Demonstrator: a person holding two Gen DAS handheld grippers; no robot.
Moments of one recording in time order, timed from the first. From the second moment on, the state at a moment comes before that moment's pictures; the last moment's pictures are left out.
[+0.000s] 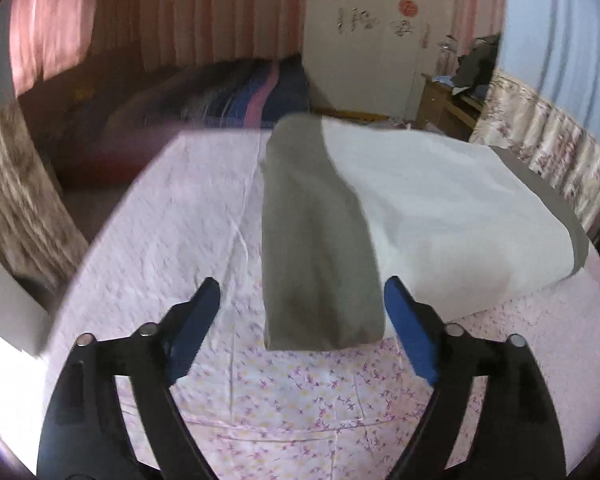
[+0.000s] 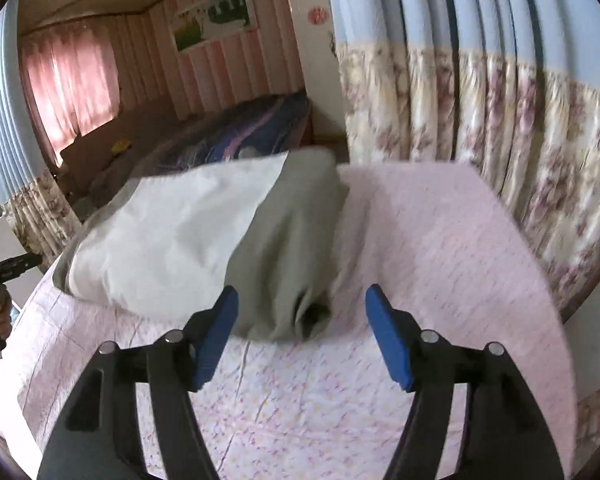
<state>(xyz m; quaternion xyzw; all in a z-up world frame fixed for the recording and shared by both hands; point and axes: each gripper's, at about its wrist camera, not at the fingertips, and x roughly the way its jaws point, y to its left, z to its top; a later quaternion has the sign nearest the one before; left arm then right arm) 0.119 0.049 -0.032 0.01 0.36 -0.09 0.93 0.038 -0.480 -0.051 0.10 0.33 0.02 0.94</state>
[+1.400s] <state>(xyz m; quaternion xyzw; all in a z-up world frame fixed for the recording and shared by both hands) 0.246 -0.143 -0.049 0.00 0.40 -0.12 0.91 0.216 -0.452 -0.146 0.11 0.47 0.05 0.87</state>
